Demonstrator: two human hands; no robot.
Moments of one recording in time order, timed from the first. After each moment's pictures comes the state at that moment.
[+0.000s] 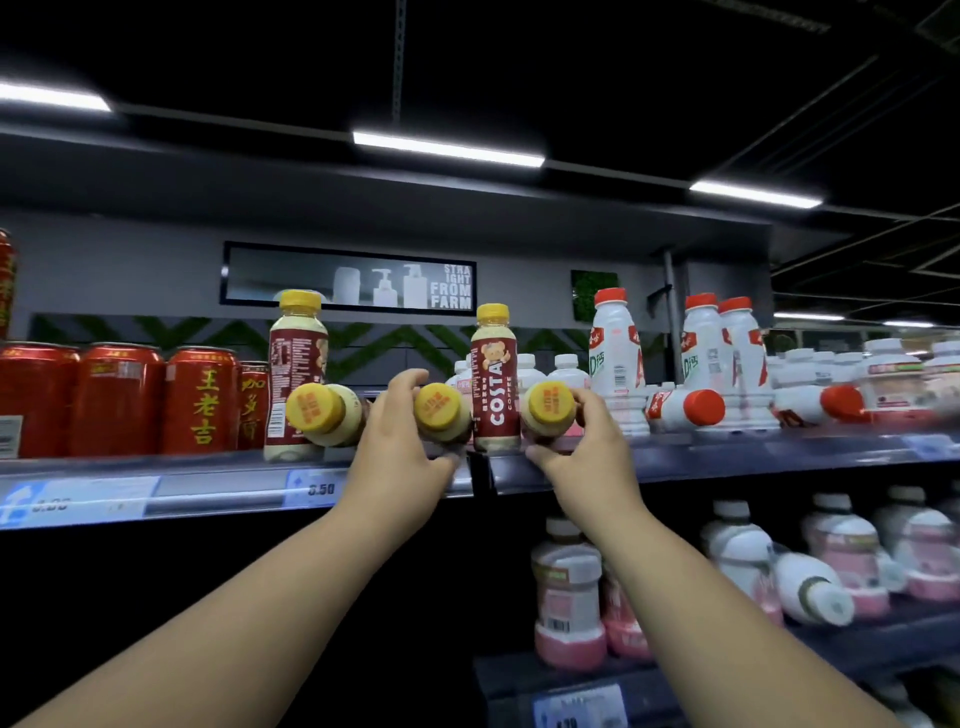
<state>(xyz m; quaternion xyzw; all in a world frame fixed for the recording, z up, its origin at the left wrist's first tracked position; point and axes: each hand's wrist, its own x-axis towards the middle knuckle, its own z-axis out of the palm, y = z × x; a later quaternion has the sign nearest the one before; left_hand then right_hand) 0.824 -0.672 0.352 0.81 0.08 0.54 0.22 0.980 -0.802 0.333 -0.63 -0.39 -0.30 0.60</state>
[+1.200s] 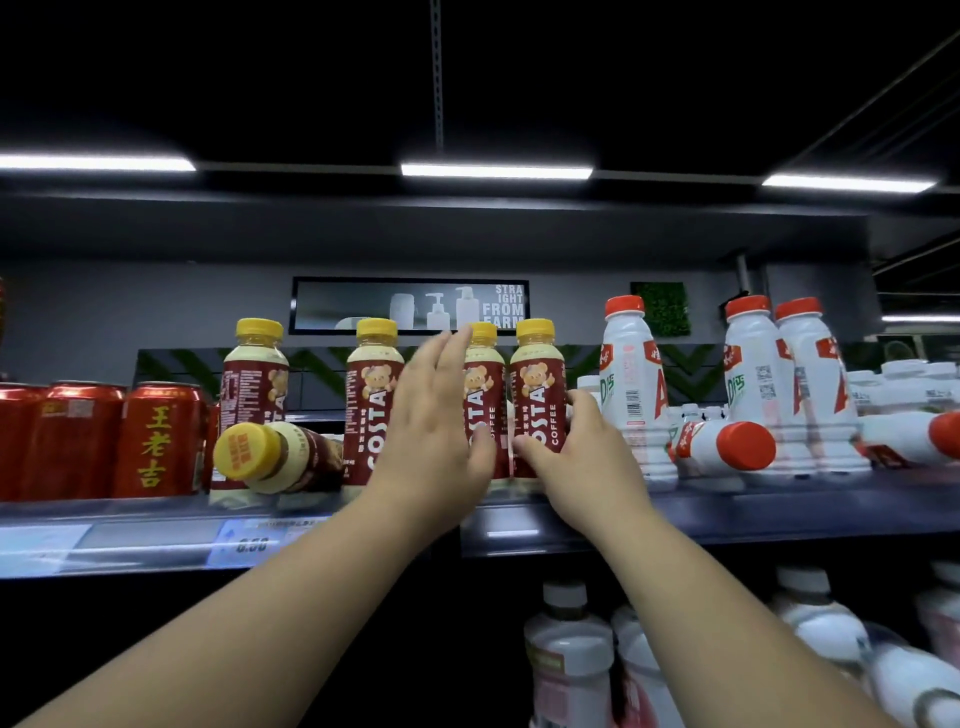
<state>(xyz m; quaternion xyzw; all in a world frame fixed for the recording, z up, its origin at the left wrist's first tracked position) 0.906 -0.692 0.386 0.77 0.02 0.63 -0.03 1.034 -0.794 0.374 -0.70 -0.41 -0.28 0.51</state>
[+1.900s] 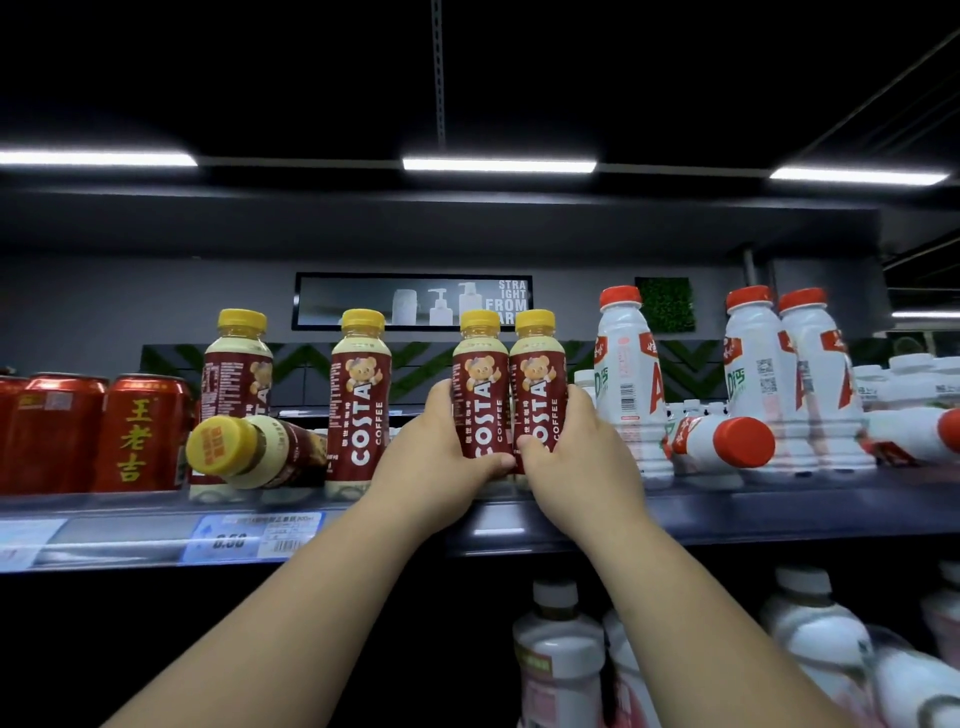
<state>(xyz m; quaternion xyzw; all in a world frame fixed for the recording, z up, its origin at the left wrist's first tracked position) 0.923 -0.688 0.382 0.84 0.14 0.51 0.15 1.036 -0.794 0.372 -0.71 -0.40 -0.30 0.50</state>
